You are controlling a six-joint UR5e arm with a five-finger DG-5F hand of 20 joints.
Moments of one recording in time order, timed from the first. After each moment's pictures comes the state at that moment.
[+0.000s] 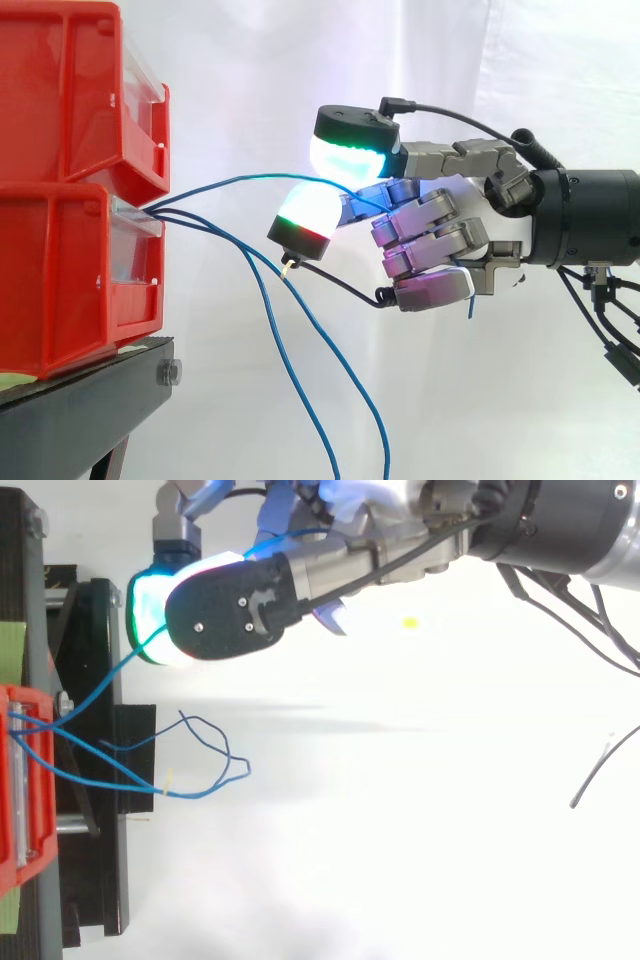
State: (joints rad) arm 0.00 -2.29 -1.12 -2.83 -1.47 -0.10
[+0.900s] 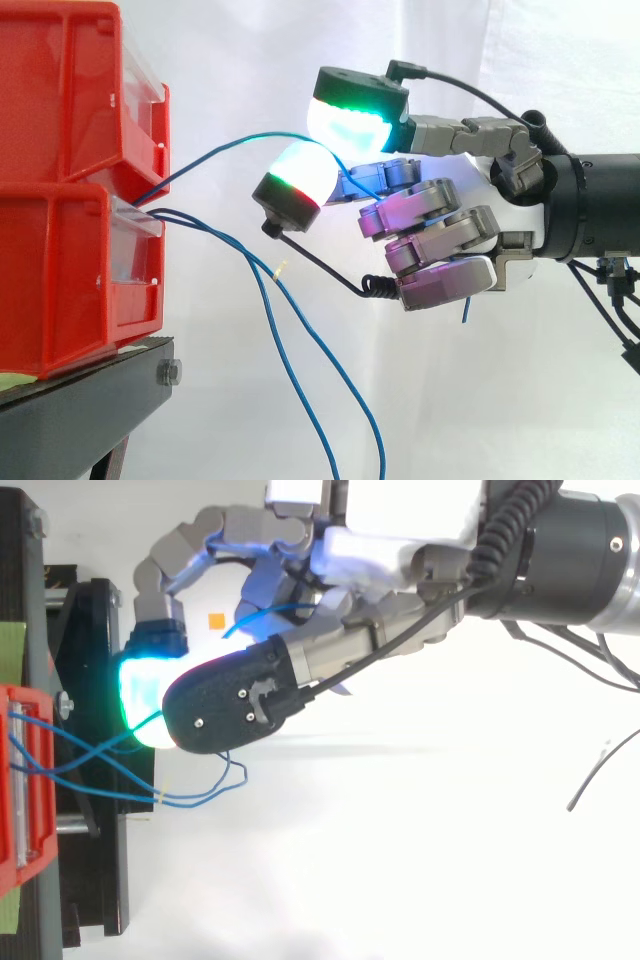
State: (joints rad) arm 0.03 -2.28 -1.10 -2.89 -1.50 -0.04
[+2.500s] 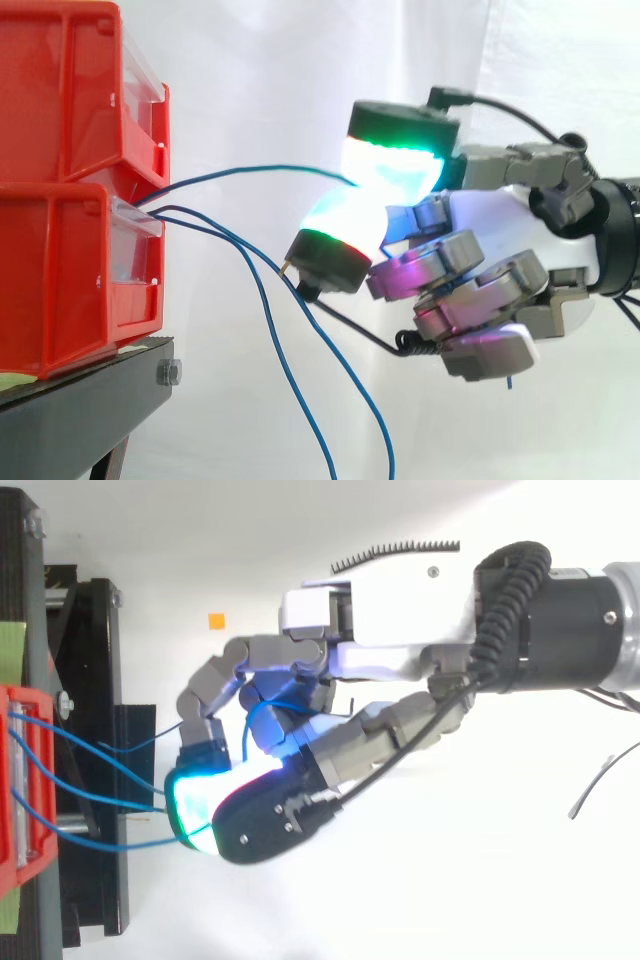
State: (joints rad) arm 0.06 -2.27 -1.14 -2.95 -1.59 -0.01
